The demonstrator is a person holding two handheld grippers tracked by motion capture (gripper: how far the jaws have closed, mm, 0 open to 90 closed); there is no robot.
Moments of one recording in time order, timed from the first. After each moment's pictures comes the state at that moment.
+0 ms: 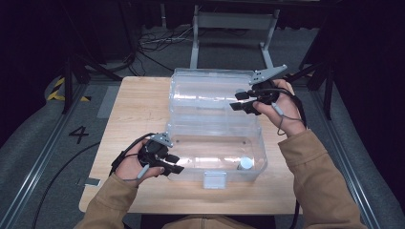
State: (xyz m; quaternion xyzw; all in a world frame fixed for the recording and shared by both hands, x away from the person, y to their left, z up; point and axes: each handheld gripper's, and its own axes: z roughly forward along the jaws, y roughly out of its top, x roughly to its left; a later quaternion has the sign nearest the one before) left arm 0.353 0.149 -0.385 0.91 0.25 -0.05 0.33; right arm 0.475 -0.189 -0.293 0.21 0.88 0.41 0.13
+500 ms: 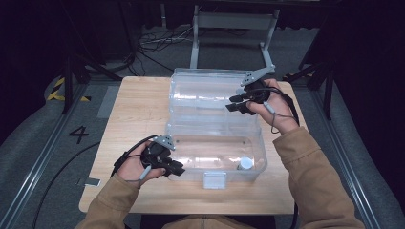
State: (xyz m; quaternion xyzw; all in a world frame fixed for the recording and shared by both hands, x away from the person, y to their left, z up) left arm 0.352 0.145 -0.387 0.91 0.23 -0.07 0.33; right arm 0.486 -0.176 -0.303 0.20 0.90 0.38 0.11
